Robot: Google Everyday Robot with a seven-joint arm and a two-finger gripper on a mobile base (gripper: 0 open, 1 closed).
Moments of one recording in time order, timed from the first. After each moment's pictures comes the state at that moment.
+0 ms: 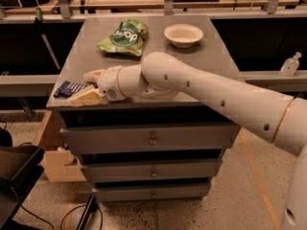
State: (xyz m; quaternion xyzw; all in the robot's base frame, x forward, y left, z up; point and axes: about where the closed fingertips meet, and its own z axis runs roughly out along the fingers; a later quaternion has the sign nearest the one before) arm 0.611 0.207 0.830 -0.52 0.62 0.35 0.47
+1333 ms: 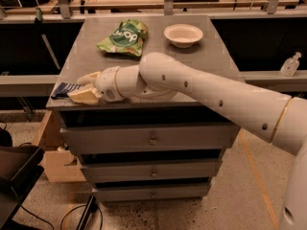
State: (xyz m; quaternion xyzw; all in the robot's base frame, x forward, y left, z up) arm 0.607 0.213 0.828 -0.52 0.62 0.35 0.47
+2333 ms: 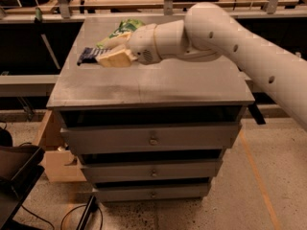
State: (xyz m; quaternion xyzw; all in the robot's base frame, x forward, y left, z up) arm 0.623 0.115 0.940 -0.54 0.59 0.33 0.50
